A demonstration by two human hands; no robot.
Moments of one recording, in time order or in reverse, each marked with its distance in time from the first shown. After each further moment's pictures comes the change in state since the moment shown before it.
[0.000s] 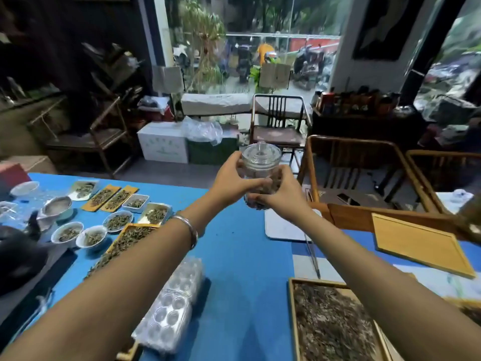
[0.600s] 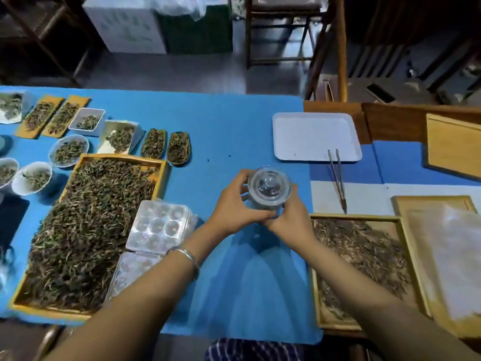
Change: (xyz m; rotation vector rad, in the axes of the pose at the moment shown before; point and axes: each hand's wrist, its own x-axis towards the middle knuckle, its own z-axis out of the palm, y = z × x) left_hand -0.066 -0.228 0.067 -0.045 -0.202 -0.360; right_hand -0.076 0.217 0.102 -0.097 -0.058 0.339
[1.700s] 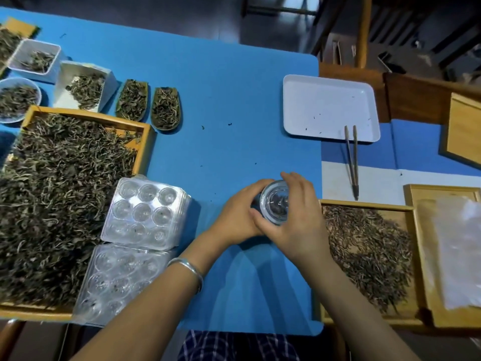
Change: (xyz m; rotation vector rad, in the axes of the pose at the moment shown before) left_hand -0.007 -0.066 0.010 0.067 -0.140 0.016; right_hand -0.026 -0.029 0.015 -0.449 0.045 -0.073
